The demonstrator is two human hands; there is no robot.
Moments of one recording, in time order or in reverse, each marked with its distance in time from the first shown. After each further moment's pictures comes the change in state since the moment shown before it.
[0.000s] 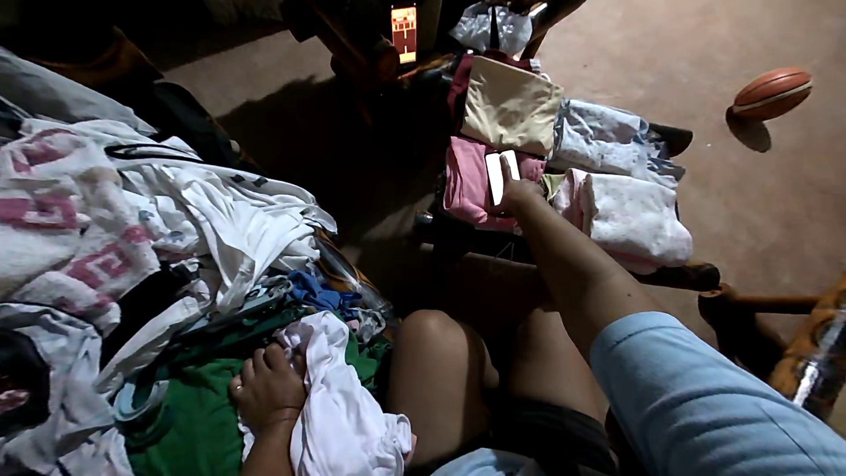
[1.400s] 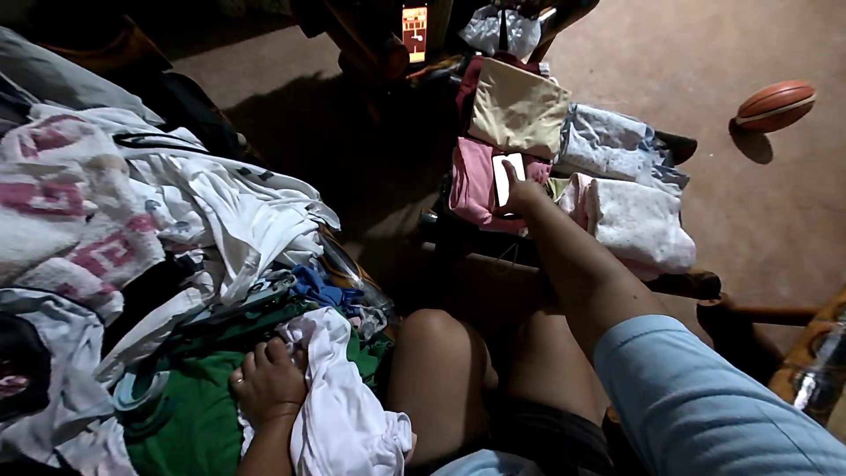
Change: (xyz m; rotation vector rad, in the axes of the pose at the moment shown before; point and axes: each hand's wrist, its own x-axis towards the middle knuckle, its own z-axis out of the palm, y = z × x) left_hand 0.001 0.002 -0.005 -0.037 0.032 0.023; right_hand 0.003 0.007 0.000 0.088 0.016 -0.092
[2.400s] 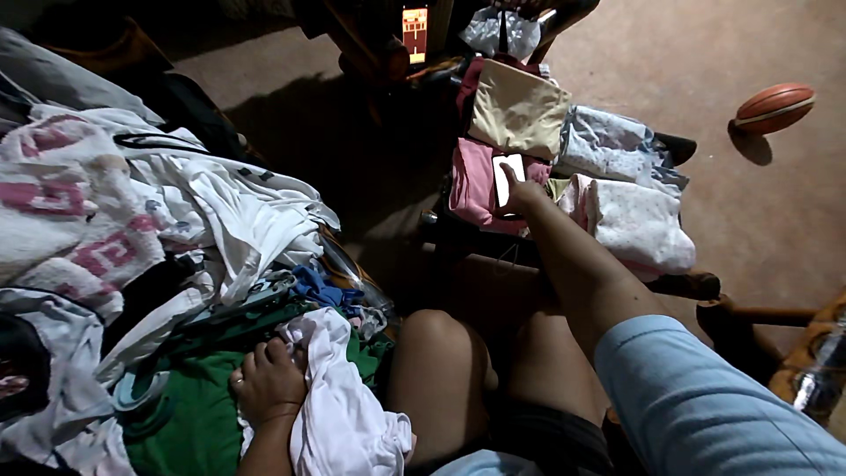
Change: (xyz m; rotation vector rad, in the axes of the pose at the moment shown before) left_hand -0.001 0.001 0.001 0.003 -0.002 -0.012; right_hand 0.009 0.003 0.003 -0.024 -0.014 -0.008
